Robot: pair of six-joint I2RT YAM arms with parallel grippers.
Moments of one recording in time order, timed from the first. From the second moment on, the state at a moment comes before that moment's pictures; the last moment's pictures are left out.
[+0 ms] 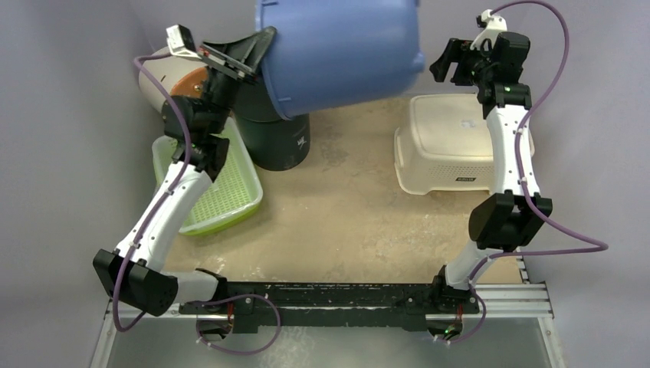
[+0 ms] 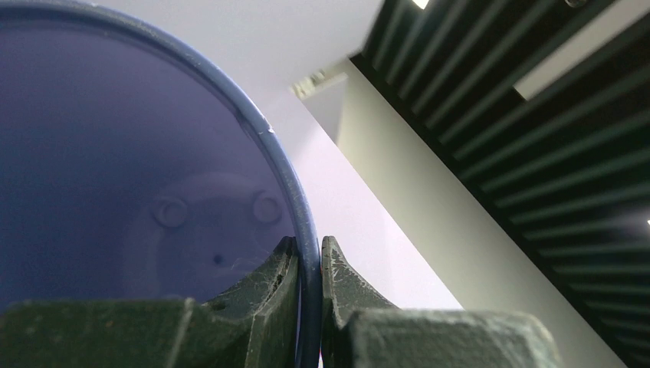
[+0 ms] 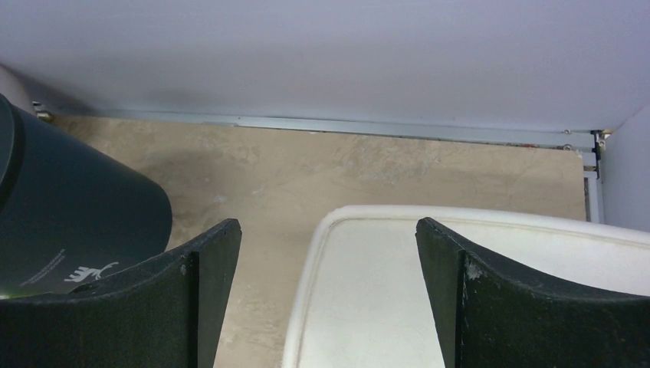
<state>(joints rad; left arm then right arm) -0.31 1.30 1.38 0.64 0.18 -1.48 -0.13 1.73 1.91 -0.48 -0.33 0.09</state>
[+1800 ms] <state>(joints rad) -0.57 1.00 0.20 0.72 -0.34 -1.85 -0.22 1.94 1.97 -0.41 -0.49 0.13</state>
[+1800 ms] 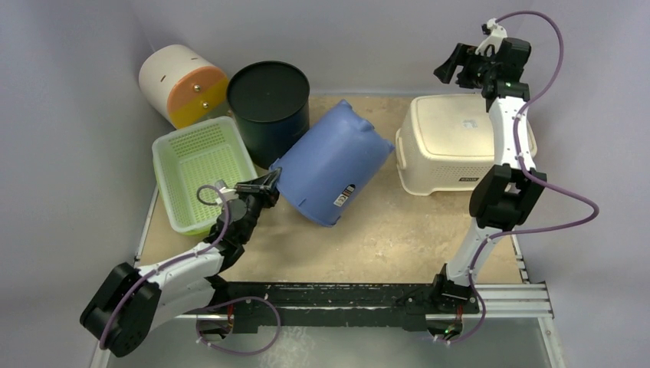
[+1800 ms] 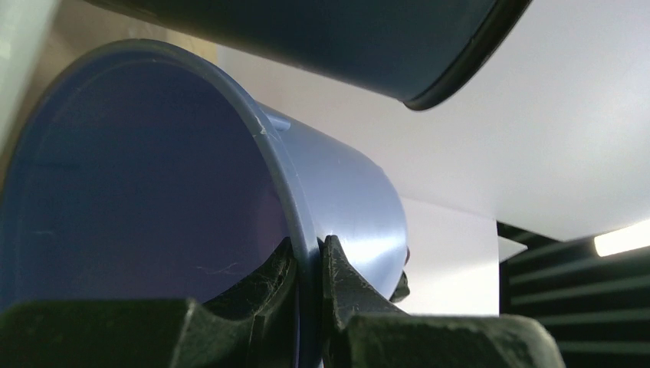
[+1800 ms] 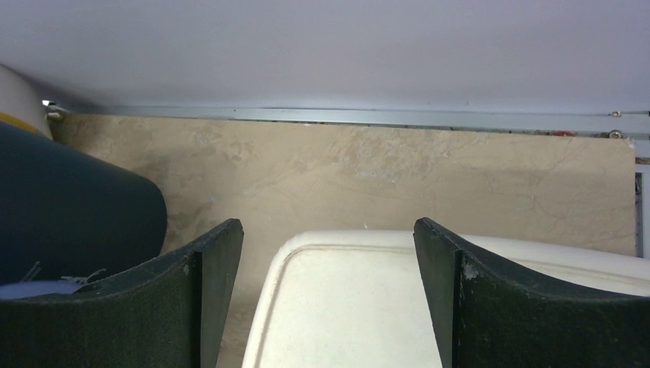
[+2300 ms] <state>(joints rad) -0.41 1.10 0.57 0.18 -0.08 -1.58 -0.22 1.94 1.85 -0.31 -0.49 0.15</state>
